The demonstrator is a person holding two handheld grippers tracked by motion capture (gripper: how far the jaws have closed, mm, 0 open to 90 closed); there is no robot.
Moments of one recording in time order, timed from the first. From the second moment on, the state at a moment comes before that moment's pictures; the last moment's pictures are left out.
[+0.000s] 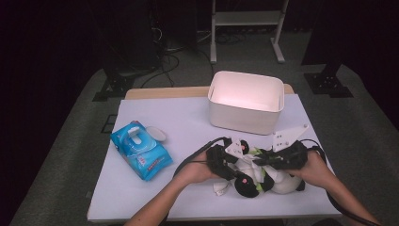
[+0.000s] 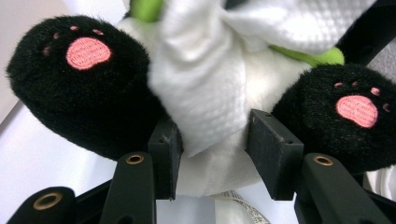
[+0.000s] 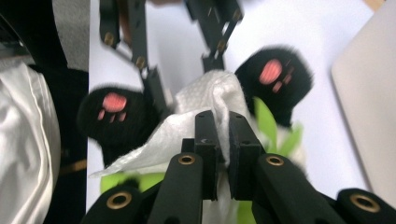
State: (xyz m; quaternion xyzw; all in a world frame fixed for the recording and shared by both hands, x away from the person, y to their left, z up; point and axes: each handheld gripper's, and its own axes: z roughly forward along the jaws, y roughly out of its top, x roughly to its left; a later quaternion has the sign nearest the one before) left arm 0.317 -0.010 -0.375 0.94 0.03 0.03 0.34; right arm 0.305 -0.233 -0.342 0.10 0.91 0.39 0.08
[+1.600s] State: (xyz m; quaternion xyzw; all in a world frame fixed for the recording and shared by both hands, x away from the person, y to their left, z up) left arm 0.318 0.001 -0.350 0.93 0.05 0.05 0.36; right arm 0.320 -0.277 -0.355 0.15 0.91 0.39 0.06
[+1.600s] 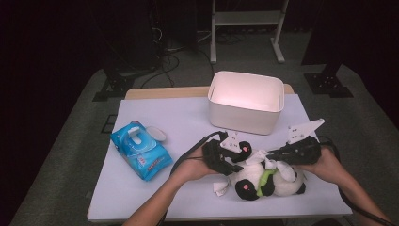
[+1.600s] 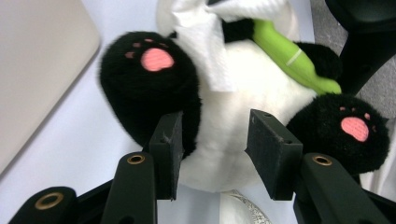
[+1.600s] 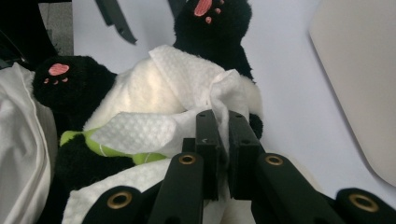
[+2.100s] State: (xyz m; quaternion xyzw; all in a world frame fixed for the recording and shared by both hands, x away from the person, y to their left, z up) left arm 0.316 0.001 -0.343 0.93 0.05 0.06 0.36; right arm 0.301 -0.277 -0.358 0.15 0.90 0.40 0.06
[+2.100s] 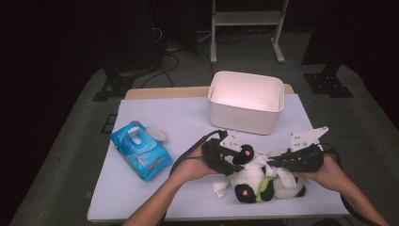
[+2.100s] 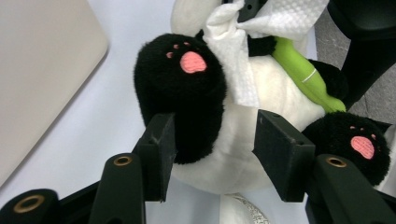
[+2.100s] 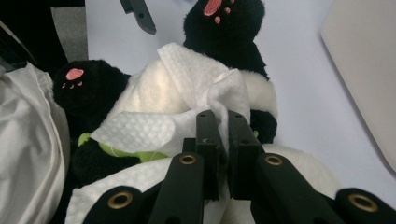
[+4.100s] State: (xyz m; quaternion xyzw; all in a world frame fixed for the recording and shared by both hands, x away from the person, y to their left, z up) left arm 0.318 0.007 -0.348 0.92 0.03 0.08 0.39; right arm 0.300 -0.240 -0.309 0.10 0.89 0.44 0.10
